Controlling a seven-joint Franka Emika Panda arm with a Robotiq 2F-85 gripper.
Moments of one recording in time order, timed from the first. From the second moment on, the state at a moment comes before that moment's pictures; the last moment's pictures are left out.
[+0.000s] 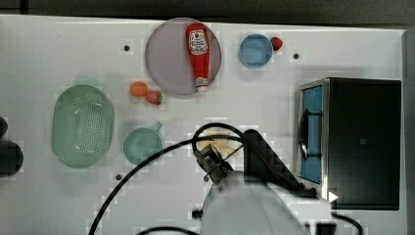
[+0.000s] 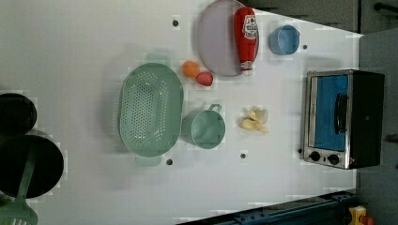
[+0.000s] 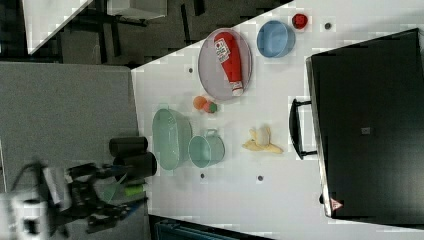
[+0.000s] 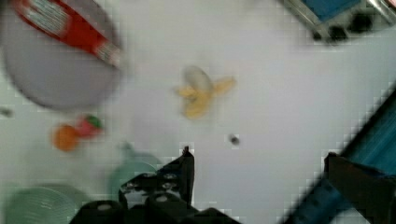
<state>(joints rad) 0.01 -0.49 -0.04 -2.07 -0.04 0.08 0.08</state>
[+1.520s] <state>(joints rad) 0.01 0.25 -0.04 -2.48 -0.04 1.14 0.08</state>
